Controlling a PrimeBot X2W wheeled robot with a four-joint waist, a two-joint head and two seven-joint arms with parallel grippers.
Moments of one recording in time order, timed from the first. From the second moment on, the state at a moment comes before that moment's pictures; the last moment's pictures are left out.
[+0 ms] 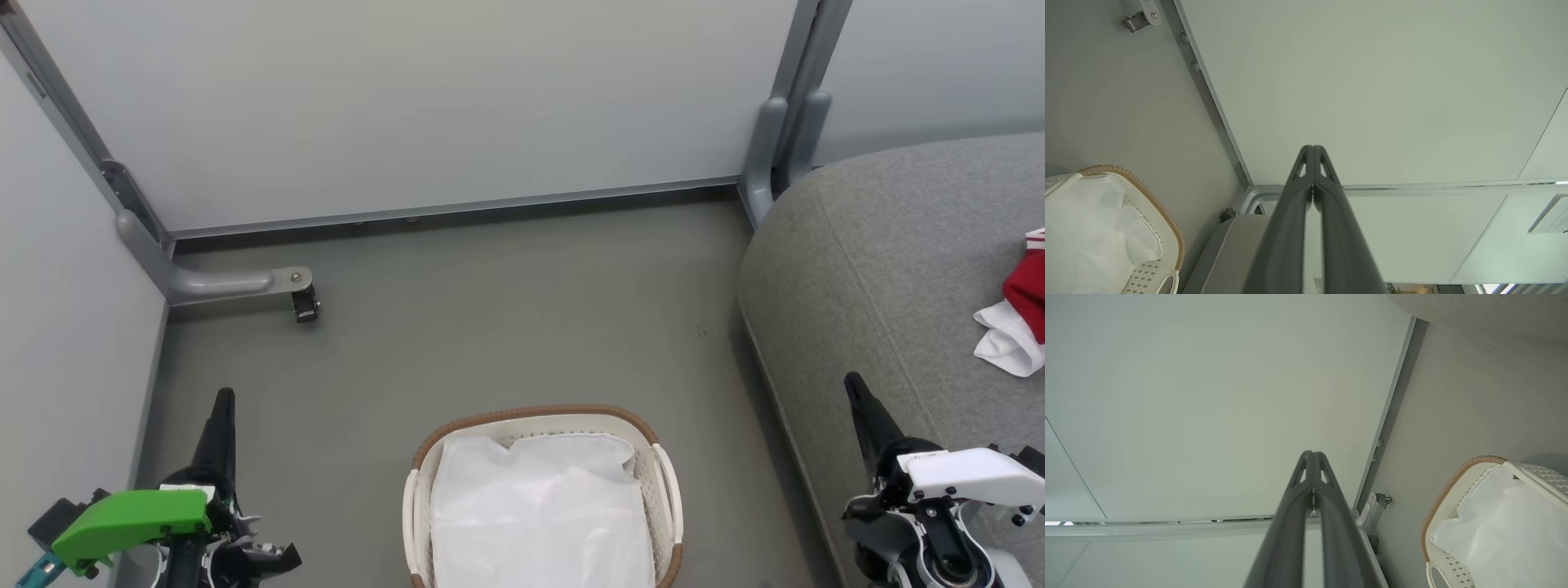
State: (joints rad) left arm -0.09 0.05 0.10 0.26 -1.55 -0.13 0.09; right arm -0.10 -0.06 -0.08 0.25 1.55 0.13 0.08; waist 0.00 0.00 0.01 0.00
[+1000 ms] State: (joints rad) left arm -0.10 0.05 0.11 0.24 -1.61 -0.13 0.11; right arm -0.10 -0.06 -0.10 0.24 1.62 0.13 0.11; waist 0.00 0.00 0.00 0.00
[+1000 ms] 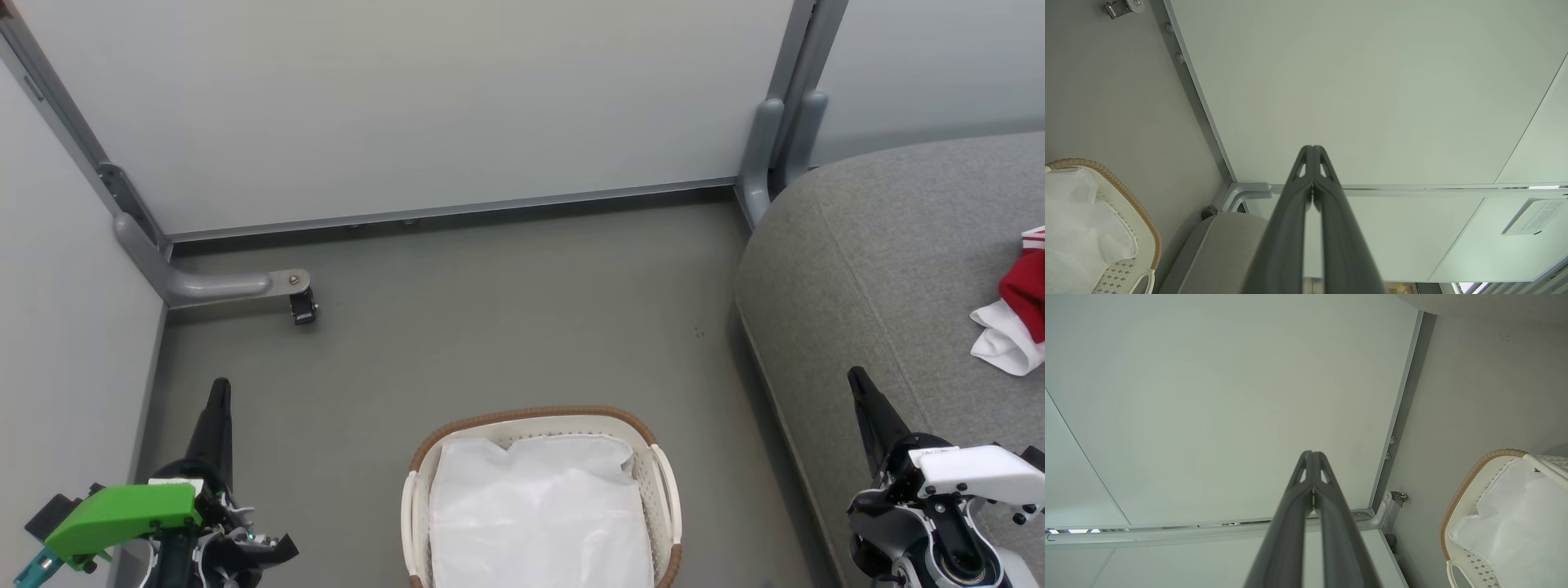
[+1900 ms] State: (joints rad) left arm -0.10 0.05 0.11 0.24 -1.61 -0.13 0.11; right arm -0.10 -0.05 -0.11 0.24 1.62 0.13 0.11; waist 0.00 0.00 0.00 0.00
